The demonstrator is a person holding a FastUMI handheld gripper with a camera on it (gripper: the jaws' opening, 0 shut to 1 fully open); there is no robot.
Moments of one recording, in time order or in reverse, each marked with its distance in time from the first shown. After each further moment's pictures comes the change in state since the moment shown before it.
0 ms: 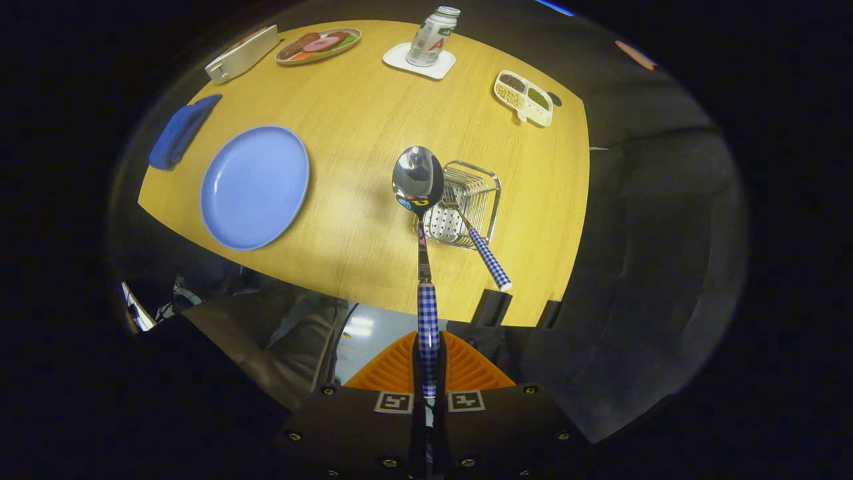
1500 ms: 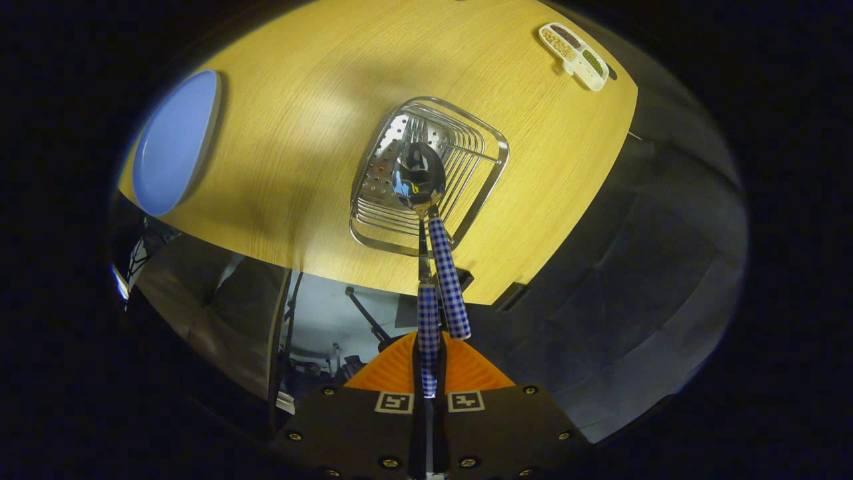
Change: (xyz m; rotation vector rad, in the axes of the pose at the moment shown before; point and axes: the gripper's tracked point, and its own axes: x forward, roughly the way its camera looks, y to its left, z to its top) arm 0.048 -0.060 0.029 -0.198 0.419 -0.116
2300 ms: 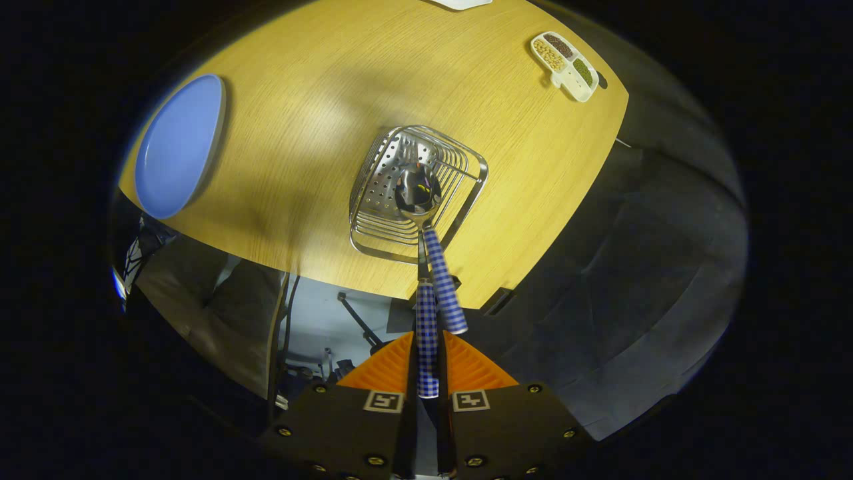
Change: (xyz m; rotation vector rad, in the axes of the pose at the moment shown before) arm -0.019 -0.008 0.007 -0.002 -0.046 -0.035
